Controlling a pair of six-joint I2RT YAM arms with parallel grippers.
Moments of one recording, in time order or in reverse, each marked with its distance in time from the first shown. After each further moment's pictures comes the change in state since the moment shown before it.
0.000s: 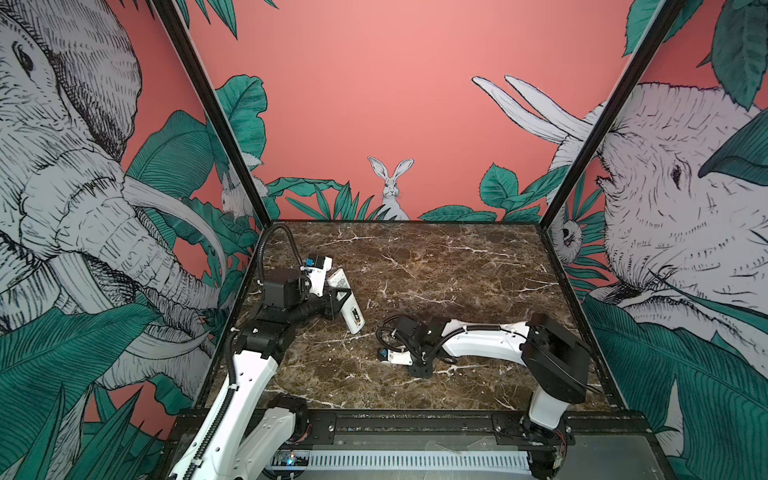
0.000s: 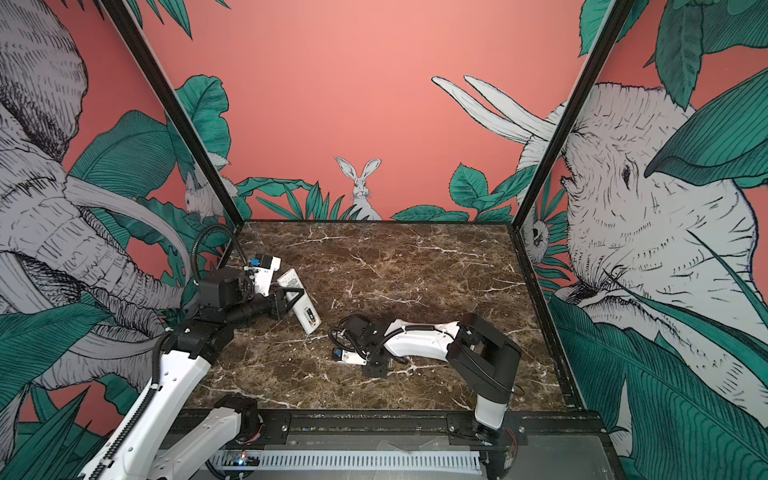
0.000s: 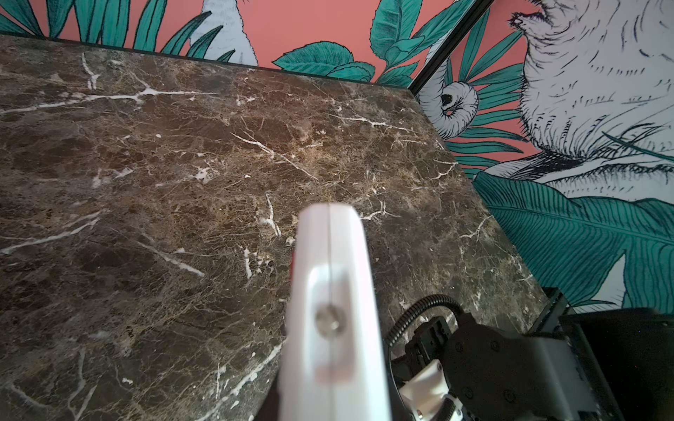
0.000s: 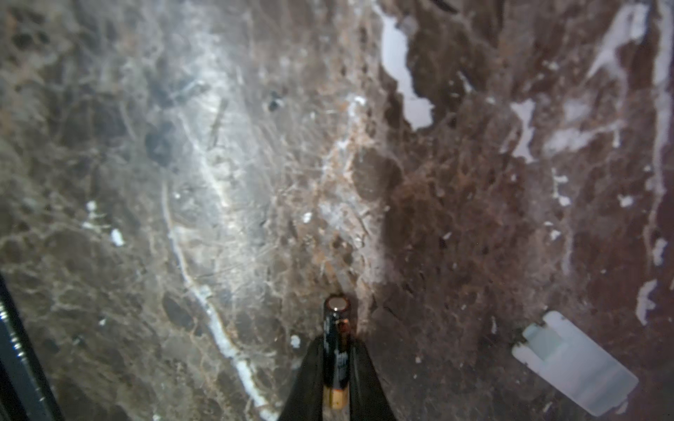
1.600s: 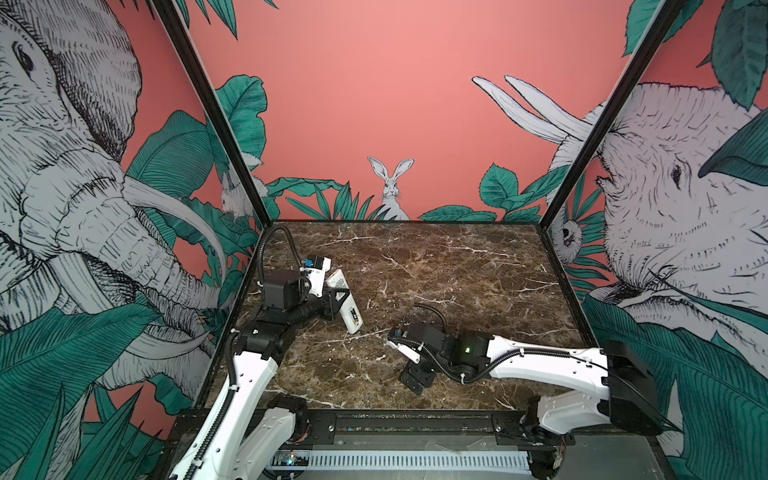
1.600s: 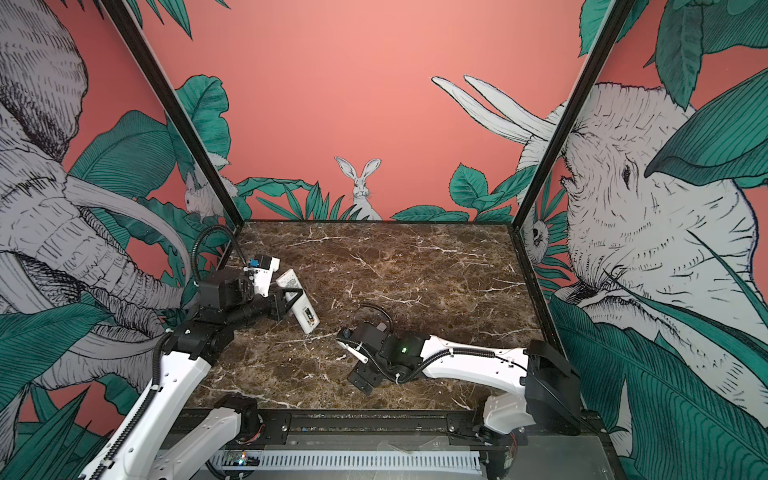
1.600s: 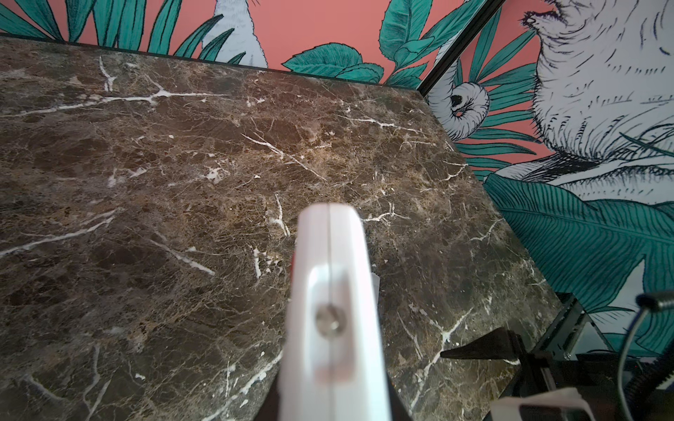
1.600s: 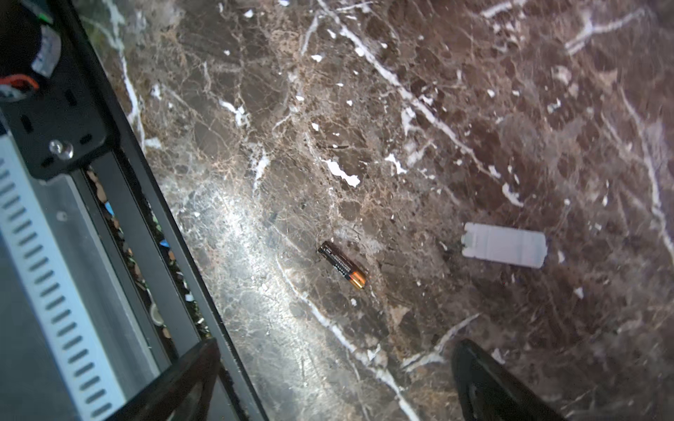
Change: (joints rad) left arm 0.004 -0.008 -0.010 0.006 -0.026 0.008; right arm 0.111 -0.376 -0.112 0.071 0.078 0.737
